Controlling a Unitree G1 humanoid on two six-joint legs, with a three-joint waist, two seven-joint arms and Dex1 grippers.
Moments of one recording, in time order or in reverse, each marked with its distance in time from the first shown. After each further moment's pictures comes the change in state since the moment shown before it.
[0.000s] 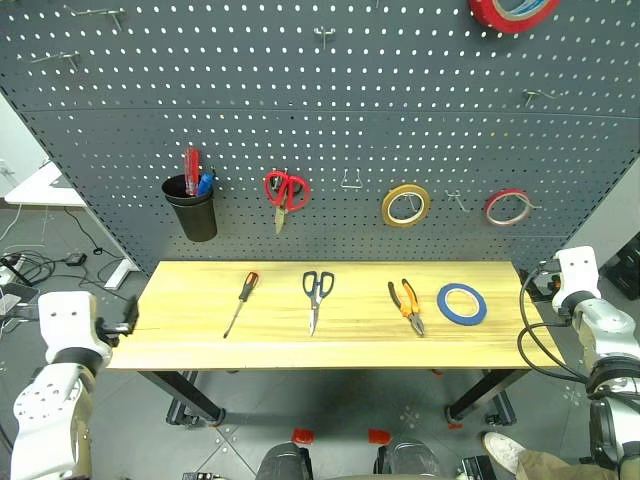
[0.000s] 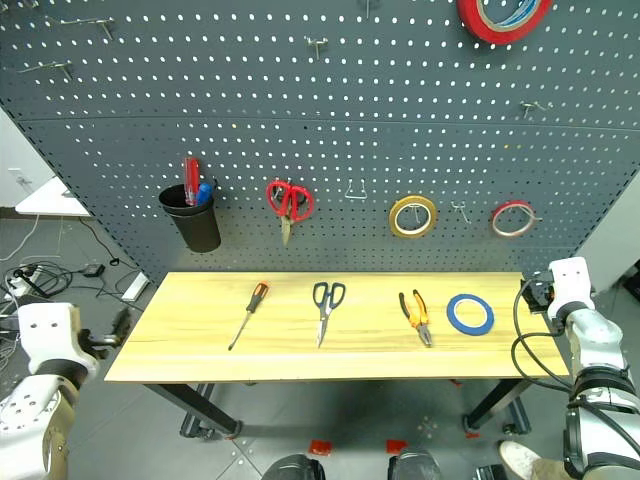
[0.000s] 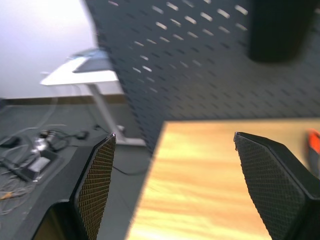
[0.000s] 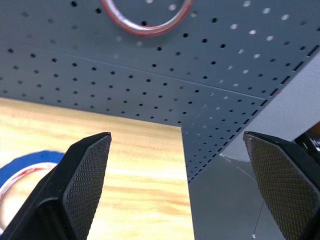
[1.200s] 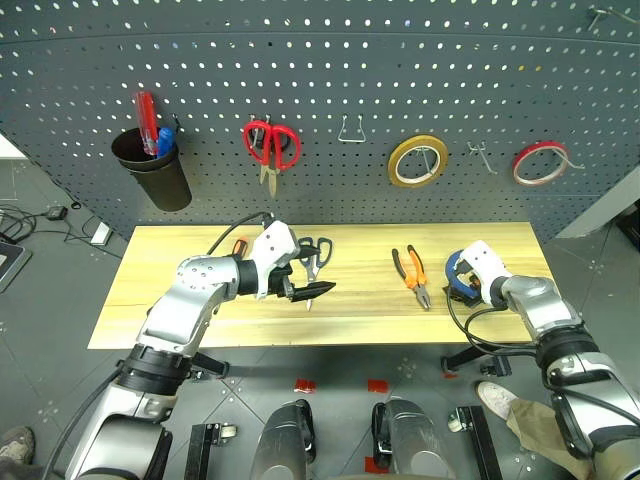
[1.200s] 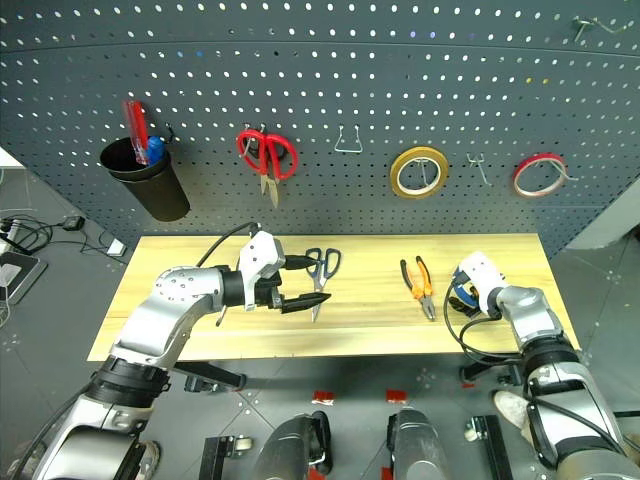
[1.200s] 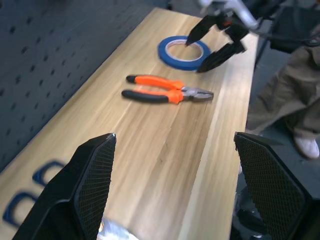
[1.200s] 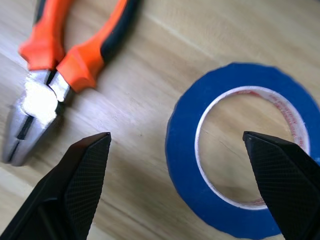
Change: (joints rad) left arm -0.657 0.041 -0.678 0.113 0.001 0.084 -0.711; right arm -0.160 0.127 0.334 -0.191 -0.178 0.452 0.195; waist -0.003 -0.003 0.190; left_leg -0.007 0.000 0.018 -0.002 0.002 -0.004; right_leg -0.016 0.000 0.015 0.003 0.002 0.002
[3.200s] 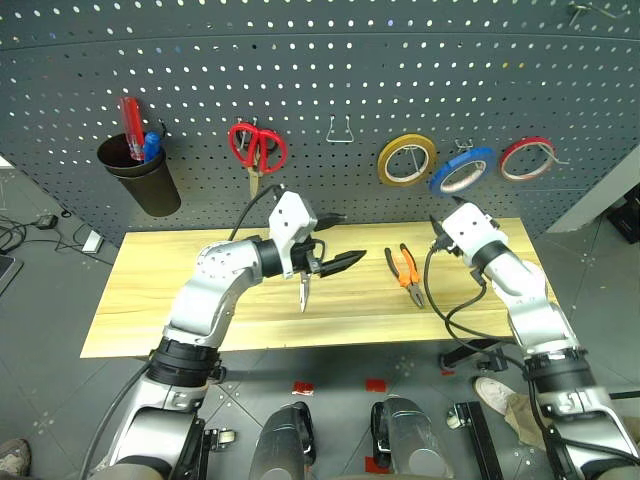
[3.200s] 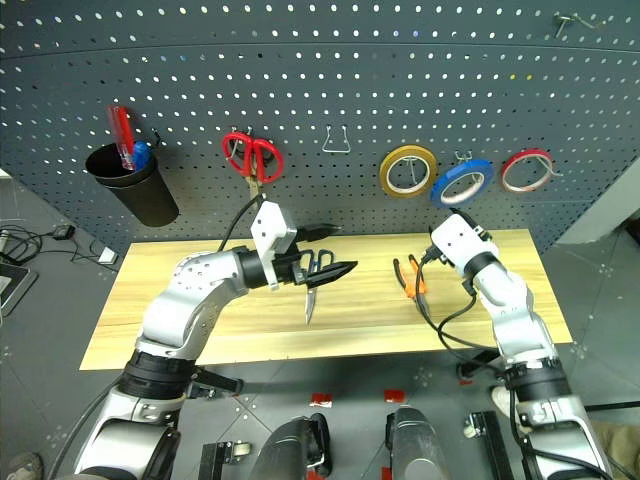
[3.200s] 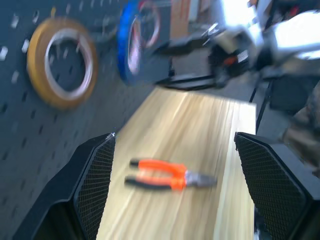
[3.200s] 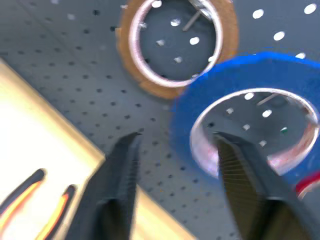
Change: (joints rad) left arm 0.000 -0.107 0.070 -0.111 -0.069 0.047 0.108; right arm 0.273 0.094 -0.084 -0.752 -0.136 -0.234 -0.324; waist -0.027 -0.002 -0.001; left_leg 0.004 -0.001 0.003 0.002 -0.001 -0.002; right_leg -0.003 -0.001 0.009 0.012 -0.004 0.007
